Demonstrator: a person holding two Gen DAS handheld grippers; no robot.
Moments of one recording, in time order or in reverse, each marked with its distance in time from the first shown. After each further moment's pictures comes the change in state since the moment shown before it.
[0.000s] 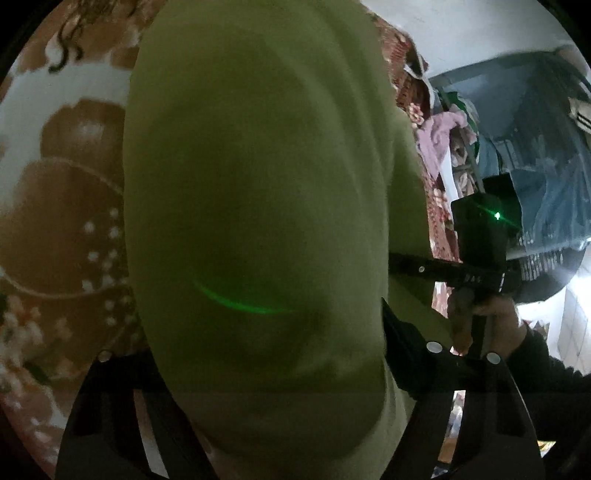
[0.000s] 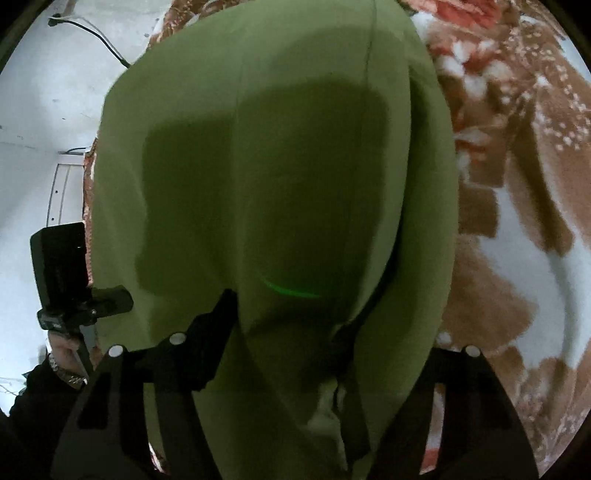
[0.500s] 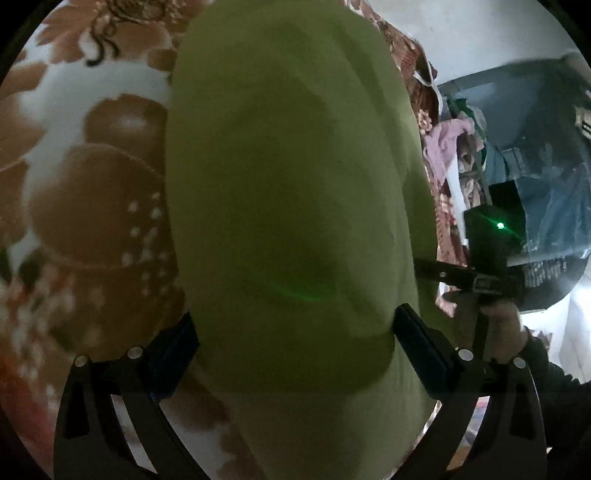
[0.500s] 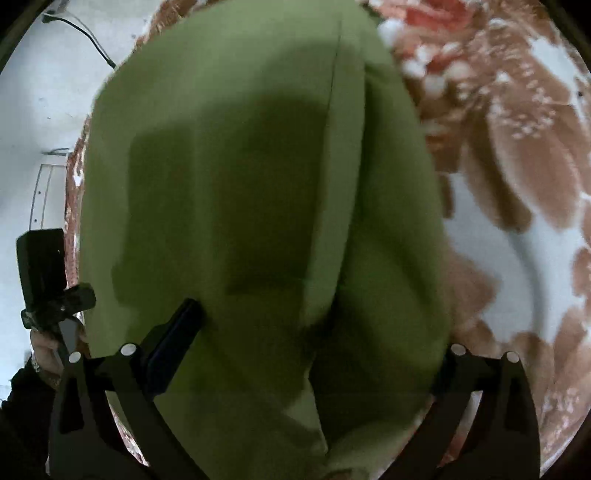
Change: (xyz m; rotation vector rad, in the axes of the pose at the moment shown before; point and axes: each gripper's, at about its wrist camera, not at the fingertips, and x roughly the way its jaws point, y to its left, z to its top) left arm -0.029 0.012 -0.009 -0.020 -0.013 0.025; right arm -0.016 -0.012 -0.005 0.030 -0.005 -0.078
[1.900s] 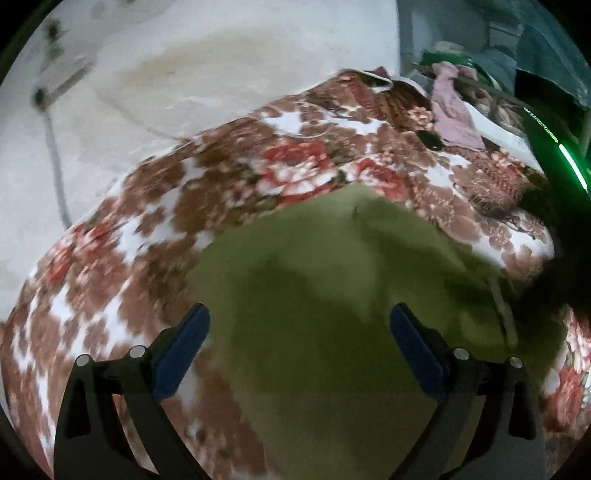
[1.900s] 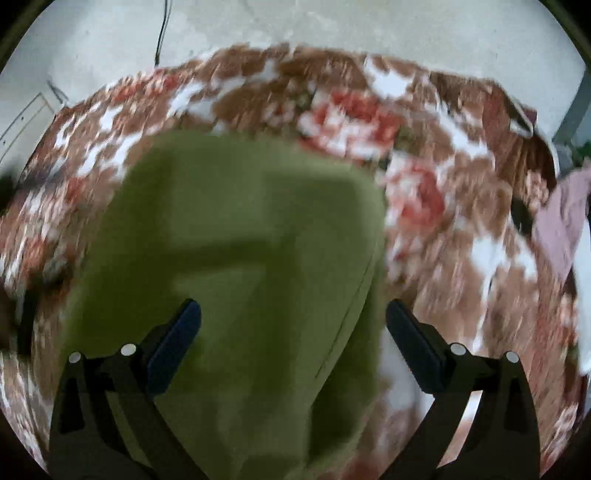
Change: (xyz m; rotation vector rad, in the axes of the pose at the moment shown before) left arm -0.029 -0.174 0.023 0.696 -0.332 0.640; right arm -0.066 0.102 -0.038 -0.396 -0.322 -0.411
